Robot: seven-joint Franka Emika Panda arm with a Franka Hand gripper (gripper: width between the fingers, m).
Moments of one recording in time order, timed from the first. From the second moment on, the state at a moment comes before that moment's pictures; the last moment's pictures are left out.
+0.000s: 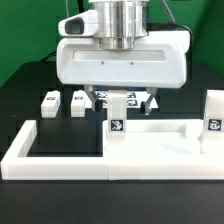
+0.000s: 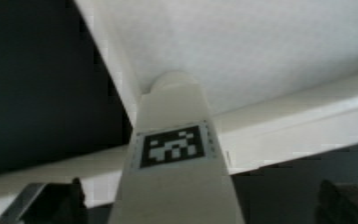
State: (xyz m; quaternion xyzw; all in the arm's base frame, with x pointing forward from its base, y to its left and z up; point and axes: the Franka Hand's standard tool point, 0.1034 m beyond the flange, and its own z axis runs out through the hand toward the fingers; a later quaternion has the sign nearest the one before) arm 0.635 -0.049 0.100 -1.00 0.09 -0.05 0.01
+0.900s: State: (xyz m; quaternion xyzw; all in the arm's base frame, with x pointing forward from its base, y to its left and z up) arm 0.636 -0.052 0.101 -0.98 0.19 -0.04 0.01
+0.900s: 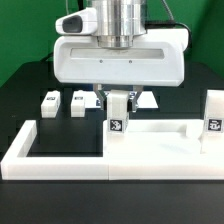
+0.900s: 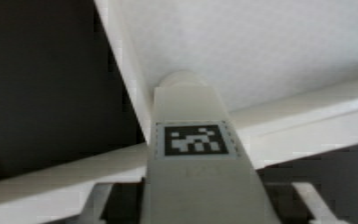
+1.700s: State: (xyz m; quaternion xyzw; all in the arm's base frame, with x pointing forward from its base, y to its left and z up) arm 0.636 -0.056 0.100 -0.74 0.67 -0.01 0.06
